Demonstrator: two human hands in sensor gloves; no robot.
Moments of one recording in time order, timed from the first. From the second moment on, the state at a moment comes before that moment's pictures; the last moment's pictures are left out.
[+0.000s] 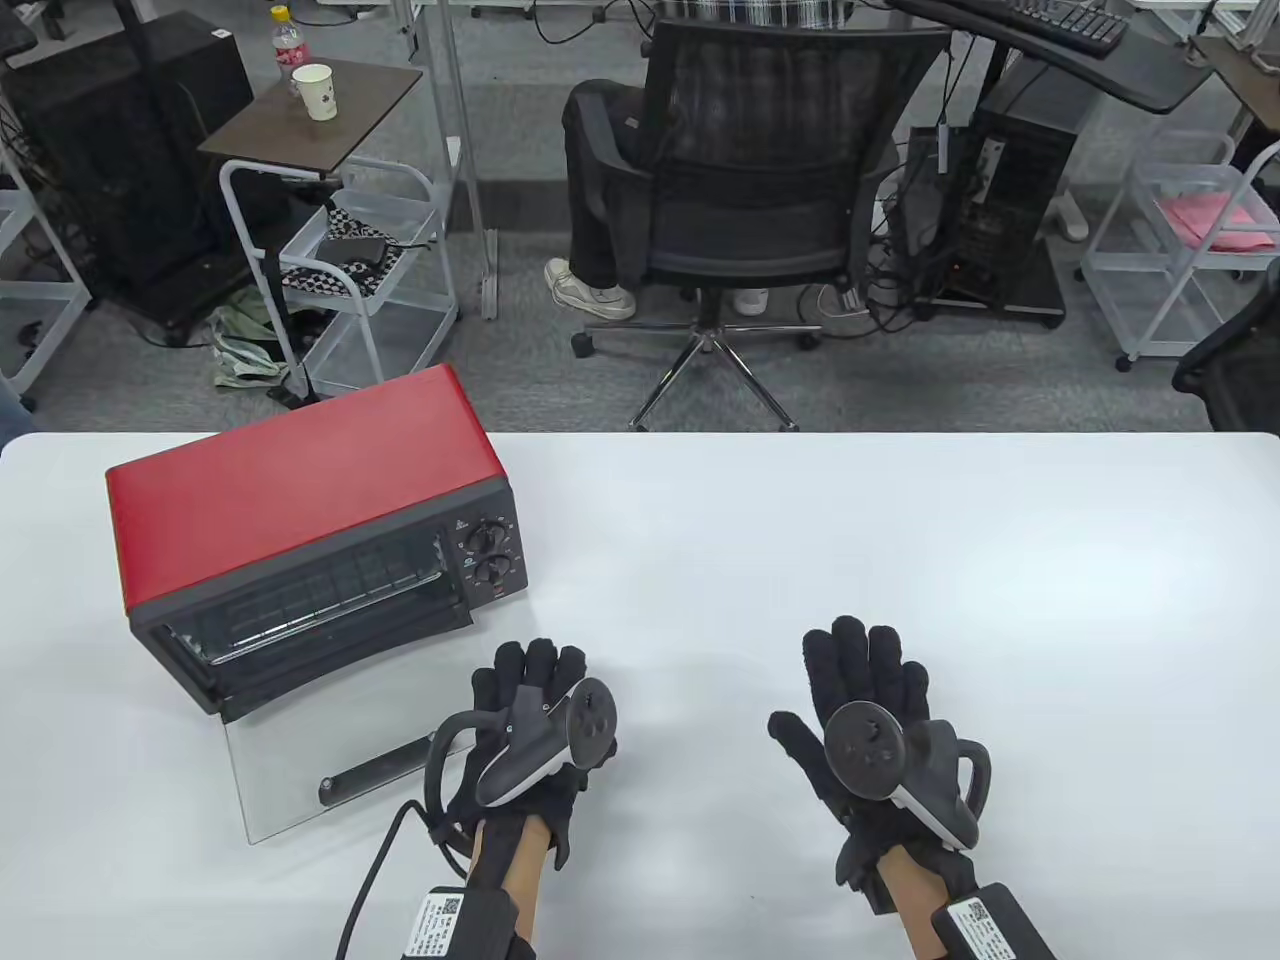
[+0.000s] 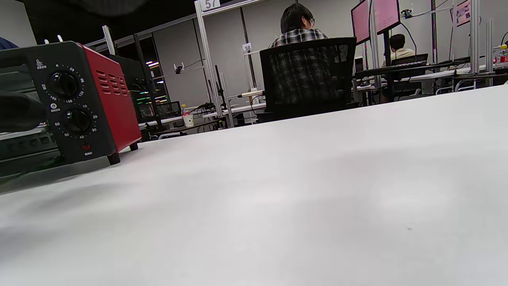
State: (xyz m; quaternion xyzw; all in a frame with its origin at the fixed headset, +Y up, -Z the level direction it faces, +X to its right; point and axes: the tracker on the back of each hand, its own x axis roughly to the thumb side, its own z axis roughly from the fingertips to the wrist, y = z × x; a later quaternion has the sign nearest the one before) left_hand -0.115 -0.719 -0.323 -0.08 -0.05 -0.01 1.00; right_hand 0.175 -0.703 -0.304 0.05 -0.05 0.99 0.11
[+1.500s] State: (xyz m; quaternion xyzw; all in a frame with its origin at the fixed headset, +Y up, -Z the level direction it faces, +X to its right) left_hand -0.211 -0.714 -0.318 -0.09 0.13 0.08 0.98; right_hand 0.187 -0.701 -0.302 0.04 -0.04 0.99 0.13
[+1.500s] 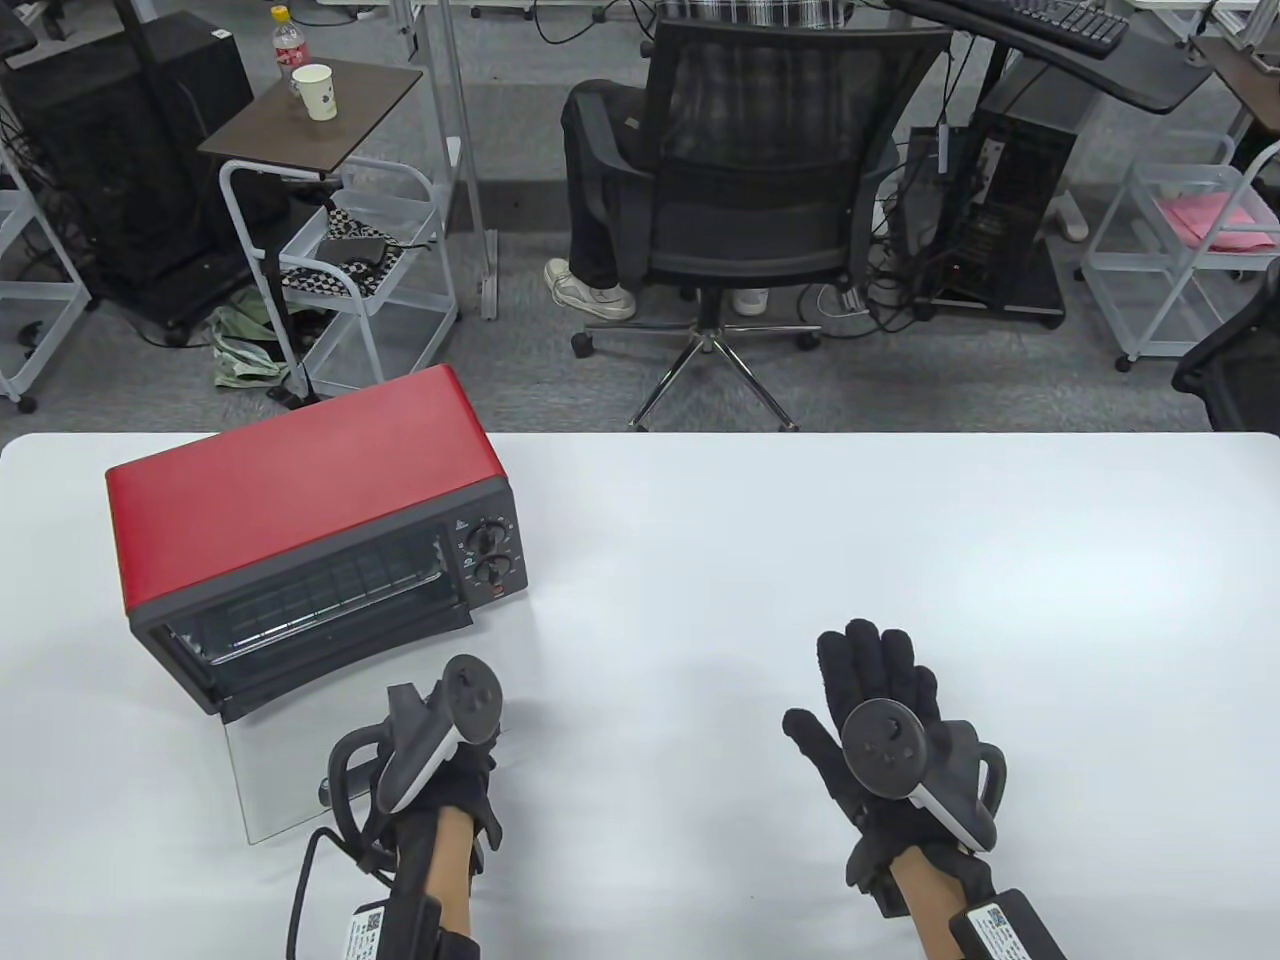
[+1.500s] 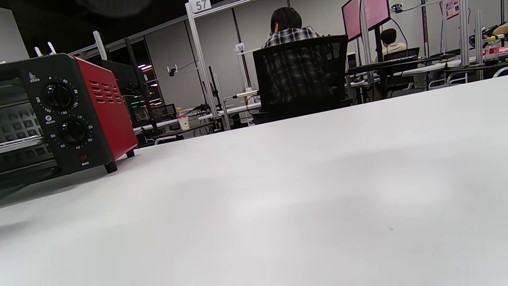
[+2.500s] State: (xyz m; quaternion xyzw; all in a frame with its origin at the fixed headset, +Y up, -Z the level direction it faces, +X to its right) left_hand -0.269 -0.776 -0.284 -0.46 0.37 0.13 0.79; right_hand 0.182 -0.704 -0.304 0.05 -0.02 0.99 0.12
